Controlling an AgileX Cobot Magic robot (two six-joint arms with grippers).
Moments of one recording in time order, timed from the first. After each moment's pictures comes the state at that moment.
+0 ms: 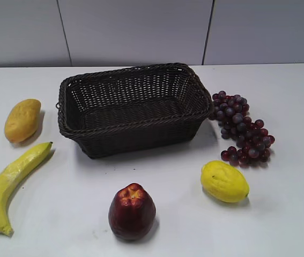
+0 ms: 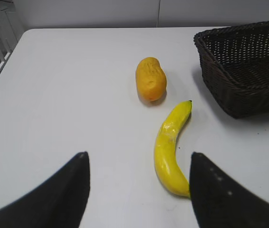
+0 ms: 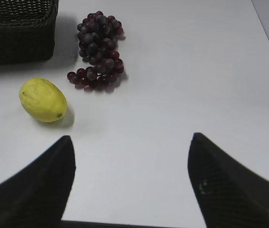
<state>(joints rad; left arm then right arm) -0.04 -0.01 -0.51 -0.05 1.05 0.11 0.10 -0.01 -0.49 0.01 1.05 -0.04</state>
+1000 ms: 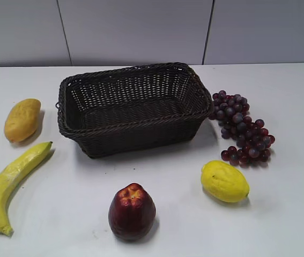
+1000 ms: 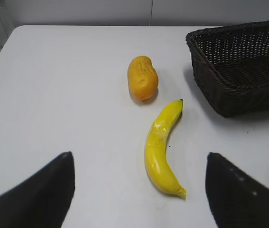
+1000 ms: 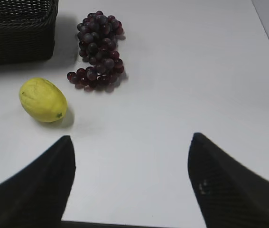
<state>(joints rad) -0.04 0.01 -0.51 -0.09 1.05 0.11 0.10 -0.01 -0.49 0.01 1.05 -0.04</state>
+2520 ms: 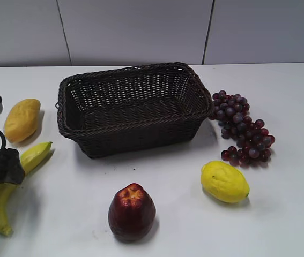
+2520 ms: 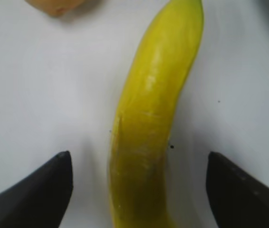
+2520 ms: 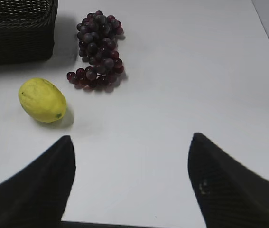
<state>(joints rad) -0.15 1.60 -0.68 -0.22 0.45 0.36 0.10 -0.01 -0.49 0.01 1.05 -0.04</state>
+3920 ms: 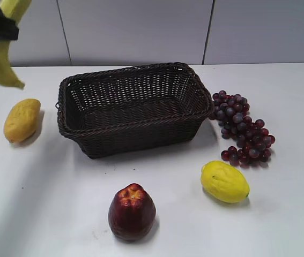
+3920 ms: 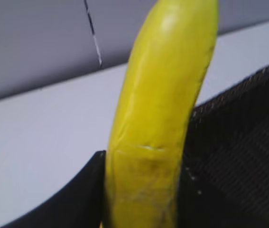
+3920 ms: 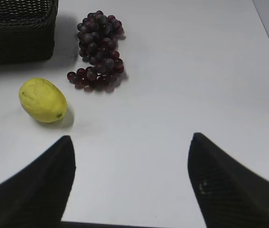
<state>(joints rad) -0.20 1.43 -1.08 -0.17 0.37 0.36 0.10 -0.01 -0.49 0.01 1.05 -0.04</state>
